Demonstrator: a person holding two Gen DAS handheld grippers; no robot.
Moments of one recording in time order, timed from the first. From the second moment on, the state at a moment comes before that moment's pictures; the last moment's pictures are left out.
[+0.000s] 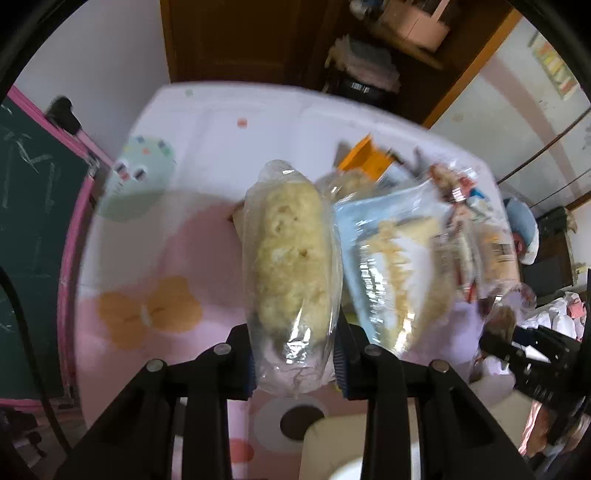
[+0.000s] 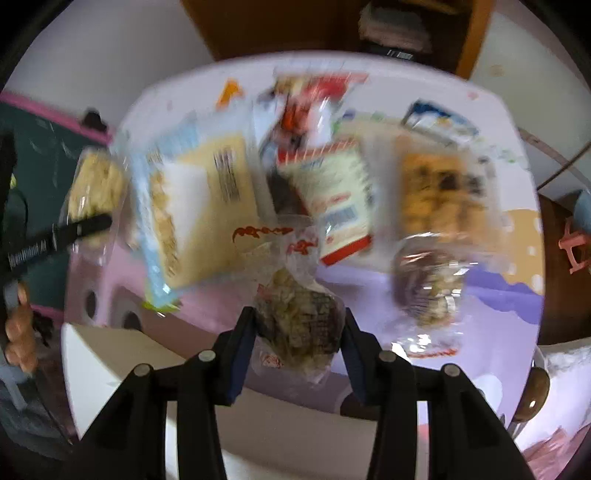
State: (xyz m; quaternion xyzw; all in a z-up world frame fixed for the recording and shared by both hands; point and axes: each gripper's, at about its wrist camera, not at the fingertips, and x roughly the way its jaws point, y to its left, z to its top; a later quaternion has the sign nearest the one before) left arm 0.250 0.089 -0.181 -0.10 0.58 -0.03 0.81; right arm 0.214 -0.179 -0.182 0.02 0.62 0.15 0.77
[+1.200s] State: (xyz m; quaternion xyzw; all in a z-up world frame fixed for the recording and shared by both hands) left arm 0.034 -0.028 -0.148 -0.02 0.59 -0.16 0.79; right arm 0.011 -0.195 -0.129 0.05 0.57 0.10 0.81
